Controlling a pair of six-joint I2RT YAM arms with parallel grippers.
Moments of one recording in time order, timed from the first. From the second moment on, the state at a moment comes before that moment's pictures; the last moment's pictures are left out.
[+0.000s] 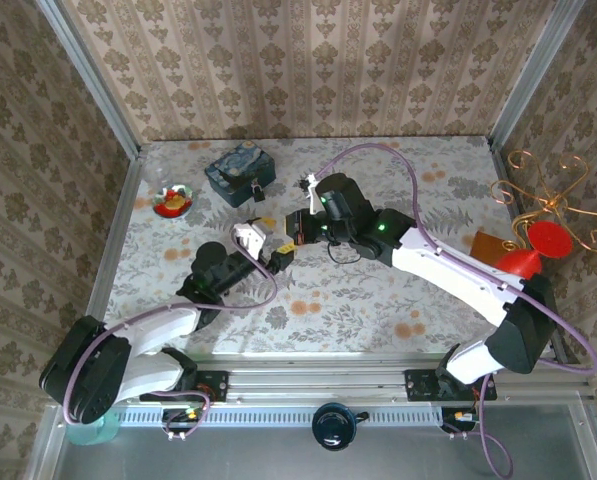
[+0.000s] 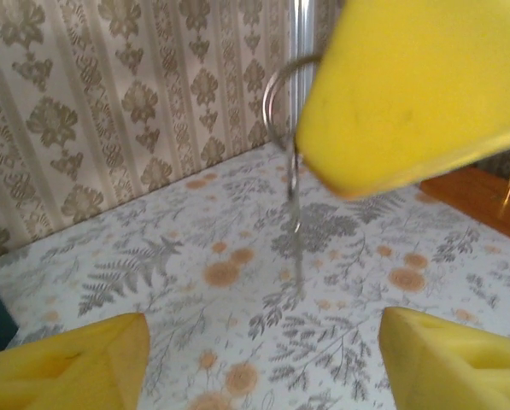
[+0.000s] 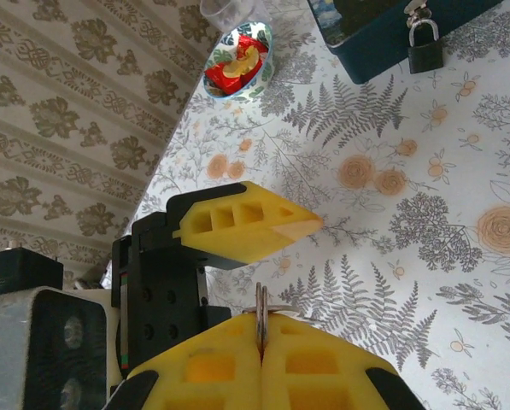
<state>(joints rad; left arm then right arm) -0.64 1.18 0.38 0.79 0.29 0.06 0.79 1.49 1.34 -0.42 -0.14 0.63</state>
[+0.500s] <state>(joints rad) -0.61 1.19 0.39 0.84 0.35 0.08 0.80 1.47 1.34 -0.42 -0.19 0.67</state>
